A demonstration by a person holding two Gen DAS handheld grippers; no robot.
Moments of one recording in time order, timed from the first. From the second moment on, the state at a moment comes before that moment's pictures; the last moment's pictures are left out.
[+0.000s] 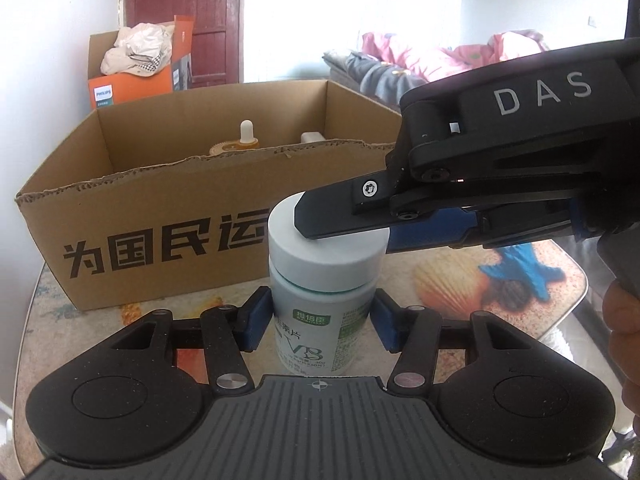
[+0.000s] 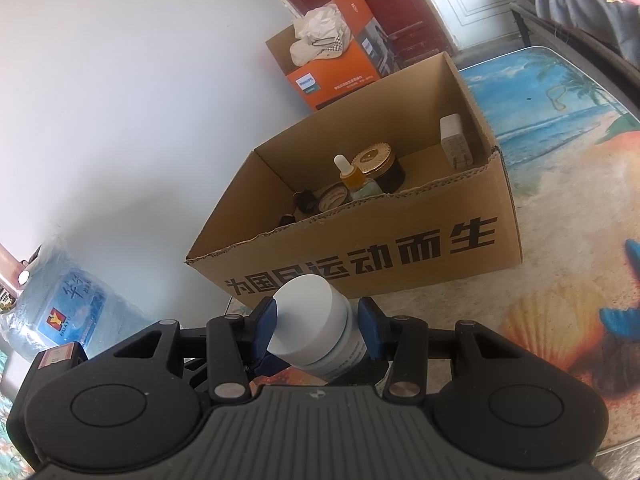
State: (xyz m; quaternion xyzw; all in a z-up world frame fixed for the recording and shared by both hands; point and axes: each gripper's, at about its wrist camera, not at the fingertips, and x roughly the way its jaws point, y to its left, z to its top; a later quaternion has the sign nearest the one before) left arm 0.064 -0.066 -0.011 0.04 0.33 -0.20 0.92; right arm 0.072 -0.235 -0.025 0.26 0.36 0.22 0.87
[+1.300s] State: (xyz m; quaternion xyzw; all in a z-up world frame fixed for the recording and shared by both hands) left arm 0.051 -0.071 0.005 0.04 0.33 -0.18 0.93; right arm 0.062 -0.227 -0.011 0.25 0.35 0.23 0.87
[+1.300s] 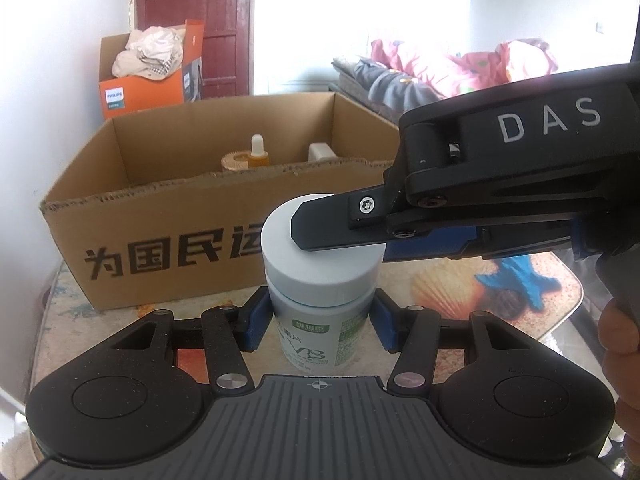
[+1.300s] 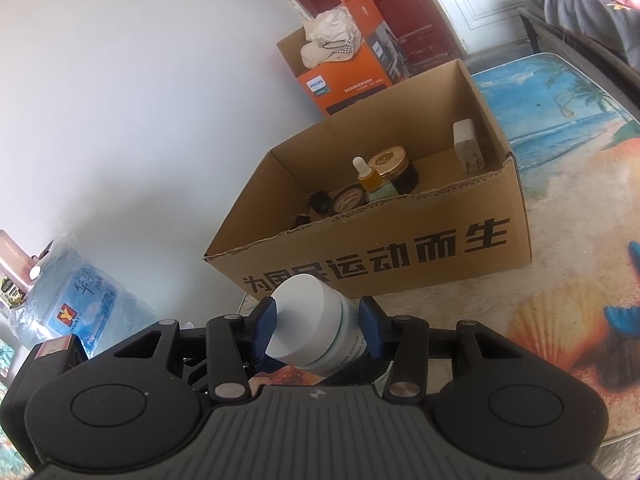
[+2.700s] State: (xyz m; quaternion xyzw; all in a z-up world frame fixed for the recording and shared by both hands) left arm 0.235 -0.110 0.025 0.06 0.46 -0.25 0.85; right arm 0.222 -0.267 0.006 0.14 0.35 0.24 0.89
